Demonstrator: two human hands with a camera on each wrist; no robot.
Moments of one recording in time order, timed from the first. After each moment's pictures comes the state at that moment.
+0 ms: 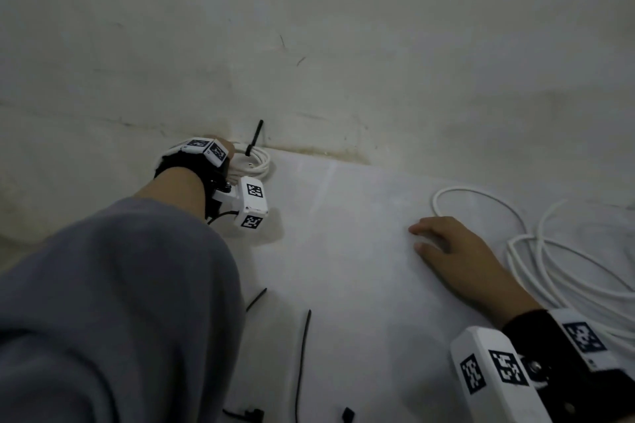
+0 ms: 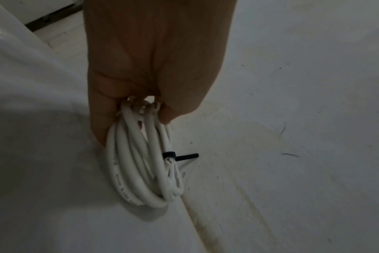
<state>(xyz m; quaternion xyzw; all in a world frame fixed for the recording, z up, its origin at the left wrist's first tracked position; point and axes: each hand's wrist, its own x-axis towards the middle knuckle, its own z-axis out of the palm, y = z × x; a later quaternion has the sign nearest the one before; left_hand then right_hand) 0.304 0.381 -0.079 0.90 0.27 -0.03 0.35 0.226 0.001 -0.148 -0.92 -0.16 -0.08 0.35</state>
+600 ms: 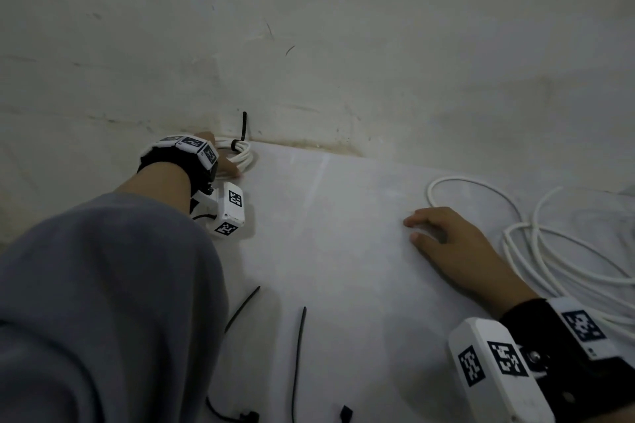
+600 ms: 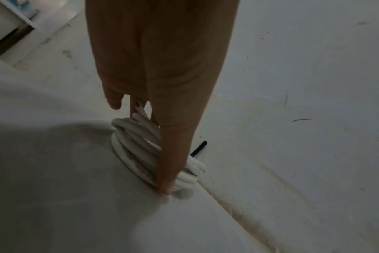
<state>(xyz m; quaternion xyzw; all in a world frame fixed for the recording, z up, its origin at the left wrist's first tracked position) 0.335 0.418 -0.106 0.97 0.23 -0.01 0.09 0.226 0.002 -0.147 -0.92 -0.16 -0.08 0.36</state>
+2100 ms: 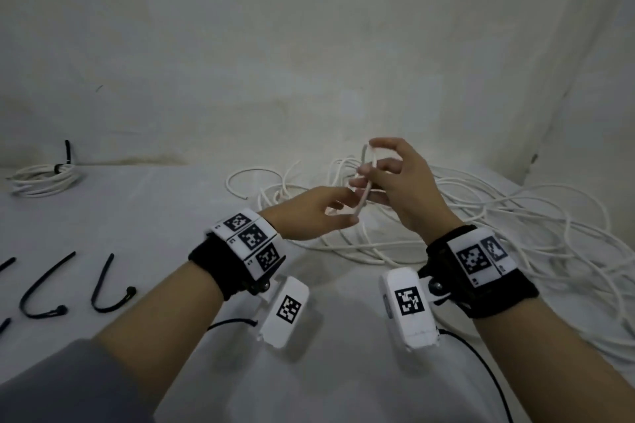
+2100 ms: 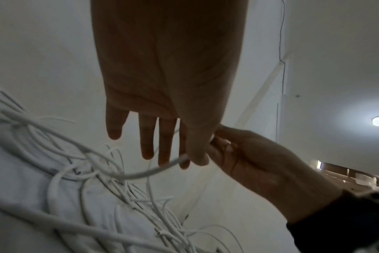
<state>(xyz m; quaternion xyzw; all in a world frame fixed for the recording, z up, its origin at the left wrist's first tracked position) 0.066 -0.044 -0.049 0.84 -0.41 -0.07 0.34 0.008 -0.197 -0.019 -0.70 -0.02 -0.20 0.69</state>
